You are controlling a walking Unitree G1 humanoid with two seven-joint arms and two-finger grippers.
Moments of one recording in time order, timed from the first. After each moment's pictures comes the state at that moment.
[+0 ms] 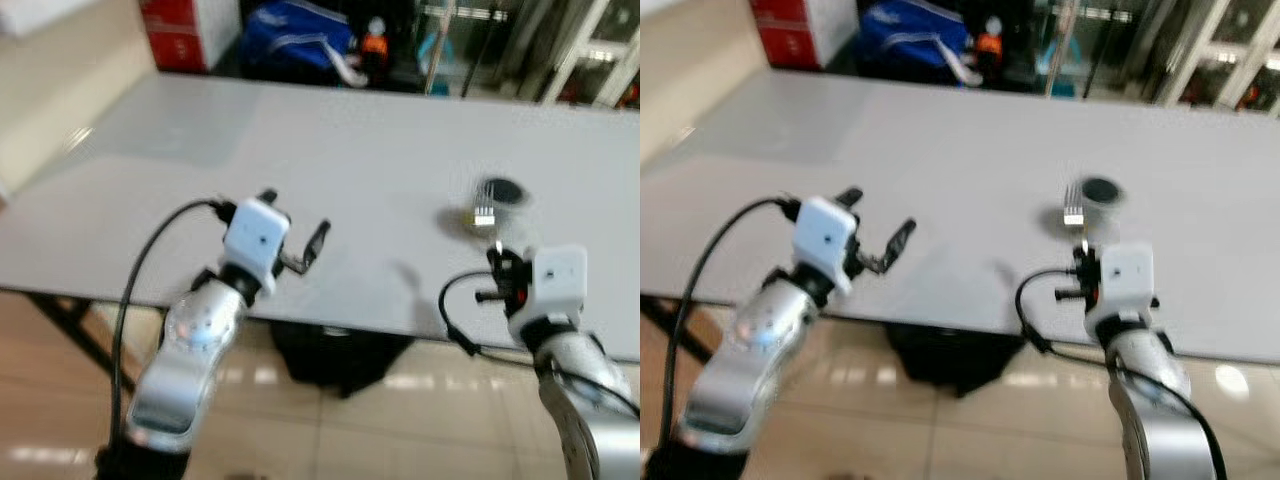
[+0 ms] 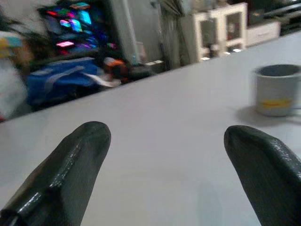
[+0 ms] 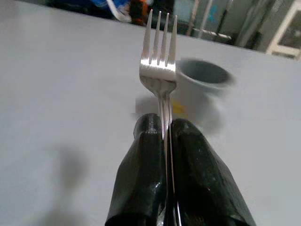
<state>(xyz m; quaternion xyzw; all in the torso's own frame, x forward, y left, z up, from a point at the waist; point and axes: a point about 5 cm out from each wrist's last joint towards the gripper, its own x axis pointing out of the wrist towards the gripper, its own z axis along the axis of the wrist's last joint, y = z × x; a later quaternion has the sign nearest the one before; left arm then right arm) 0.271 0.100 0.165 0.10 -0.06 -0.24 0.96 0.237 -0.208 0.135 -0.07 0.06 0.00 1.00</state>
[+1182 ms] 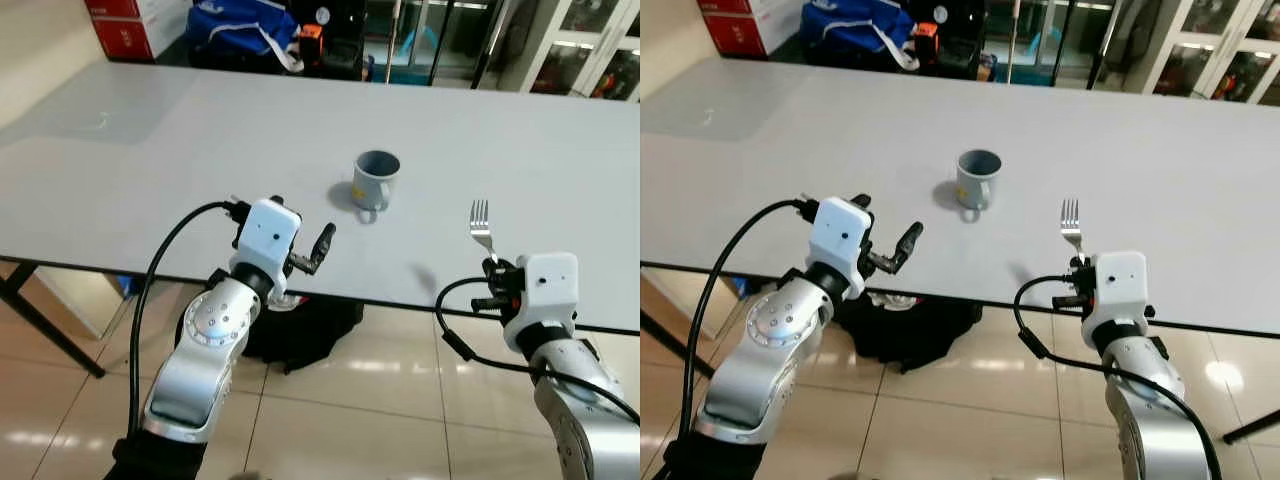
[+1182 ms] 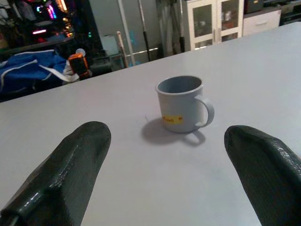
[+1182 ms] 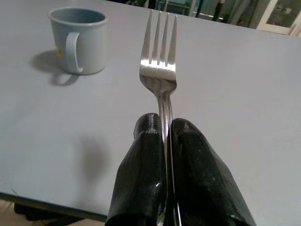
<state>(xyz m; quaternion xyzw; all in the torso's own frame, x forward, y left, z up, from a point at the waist) 0.279 0.100 0.164 0.11 -0.03 -0.21 0.97 0.237 -0.202 0.126 -0.06 0.08 0.01 0.99</state>
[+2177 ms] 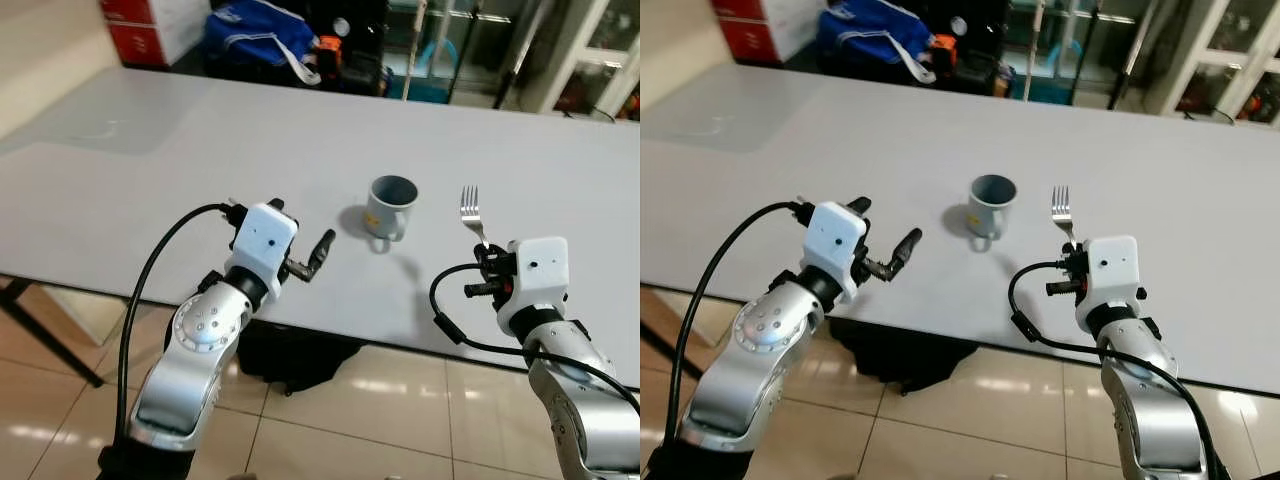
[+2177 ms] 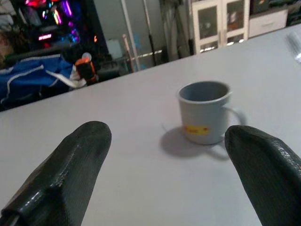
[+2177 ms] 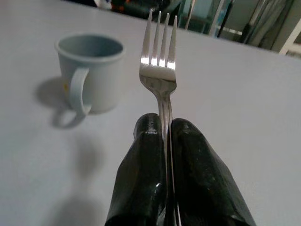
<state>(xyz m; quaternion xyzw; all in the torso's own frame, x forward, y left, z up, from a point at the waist) 0.268 0.102 0.167 0.11 -0.04 -0.25 0.96 0.253 -0.201 0.129 -0.07 0.08 0.02 0.99</state>
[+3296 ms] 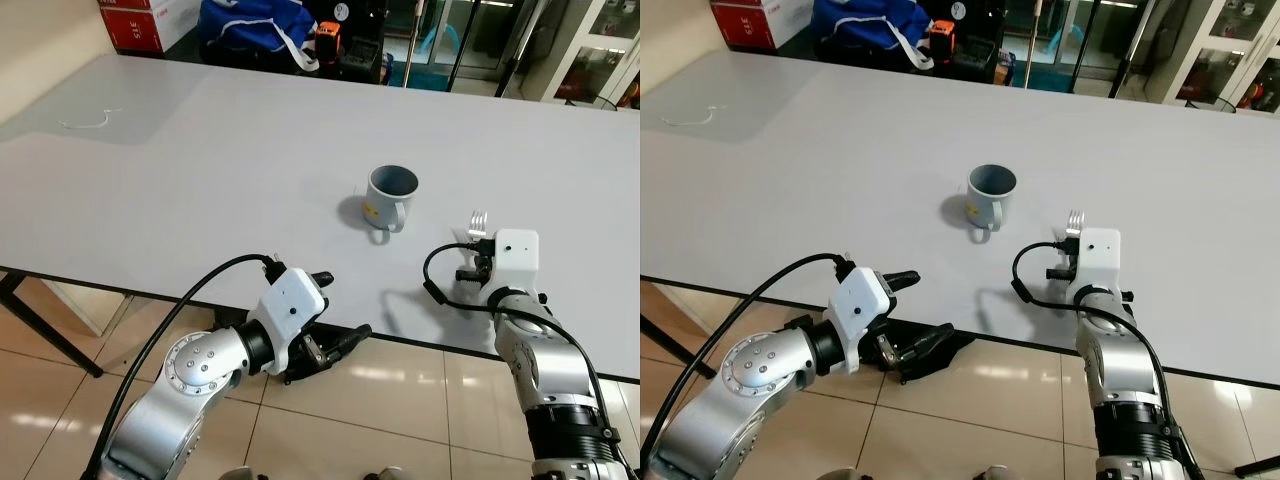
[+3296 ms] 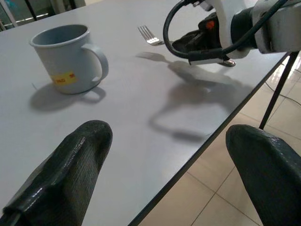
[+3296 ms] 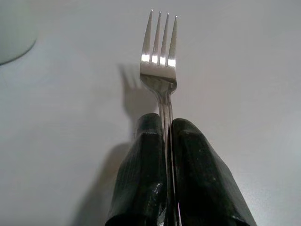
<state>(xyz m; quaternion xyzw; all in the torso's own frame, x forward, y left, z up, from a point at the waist) 0.225 0.092 0.139 0.12 0.06 -0.46 0.88 0.303 -0.207 0.089 -0.04 0.18 -0.09 0.98</state>
